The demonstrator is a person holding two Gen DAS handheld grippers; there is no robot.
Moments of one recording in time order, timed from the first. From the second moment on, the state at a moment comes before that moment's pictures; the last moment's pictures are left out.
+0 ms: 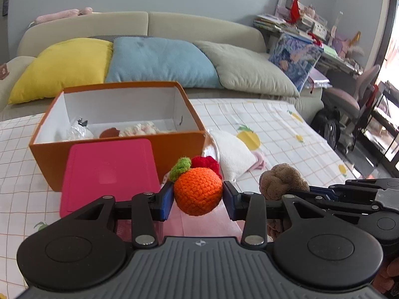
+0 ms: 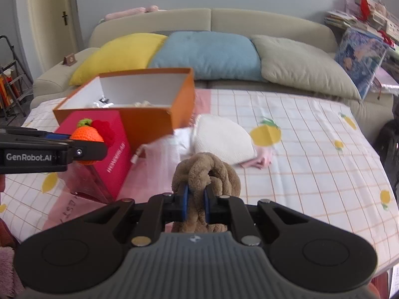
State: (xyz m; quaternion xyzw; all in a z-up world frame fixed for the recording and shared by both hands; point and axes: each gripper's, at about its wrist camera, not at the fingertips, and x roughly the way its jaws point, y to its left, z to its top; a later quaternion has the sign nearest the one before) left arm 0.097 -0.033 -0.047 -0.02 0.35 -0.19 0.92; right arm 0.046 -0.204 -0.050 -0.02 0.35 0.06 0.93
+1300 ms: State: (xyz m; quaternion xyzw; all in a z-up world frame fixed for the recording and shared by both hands) left arm 0.251 0.045 -0.038 -0.02 0.36 -0.09 0.93; right arm 0.266 -0.068 -0.025 -0.25 0.28 0.15 0.91
